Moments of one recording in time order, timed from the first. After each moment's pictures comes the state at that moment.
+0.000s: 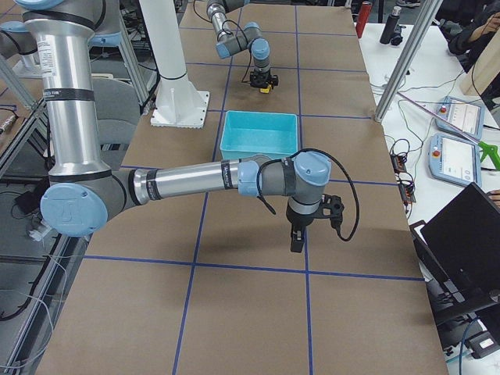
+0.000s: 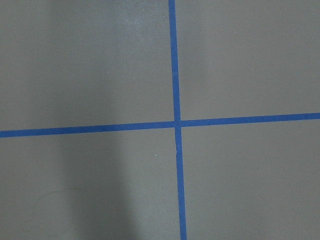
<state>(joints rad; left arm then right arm) -0.44 -2.27 -1.60 -1.30 -1.66 0.57 1.52 -1.50 1.68 -1.70 2.28 0.14</state>
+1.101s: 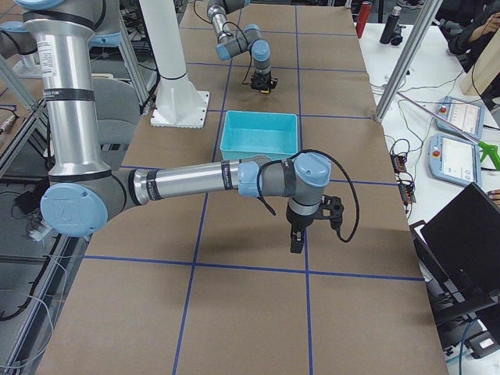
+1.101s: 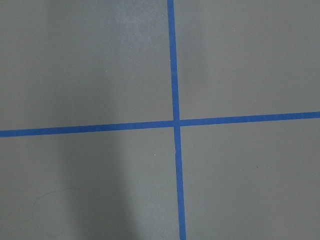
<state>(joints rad) -0.44 -2.28 -1.58 -1.33 -1.66 0.56 1.52 -1.50 1.68 -1.70 2.28 0.14</state>
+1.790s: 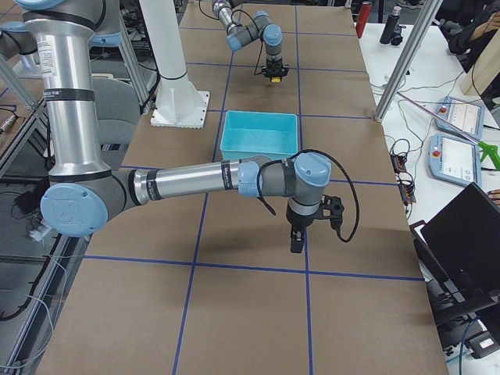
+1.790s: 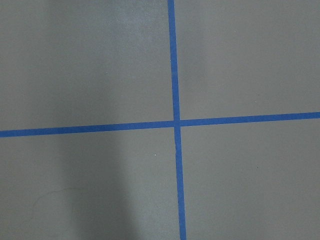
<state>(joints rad) -0.60 -2.24 -1.63 -1.31 -1.77 0.47 1.52 -1.50 1.68 -1.70 2.28 0.14</state>
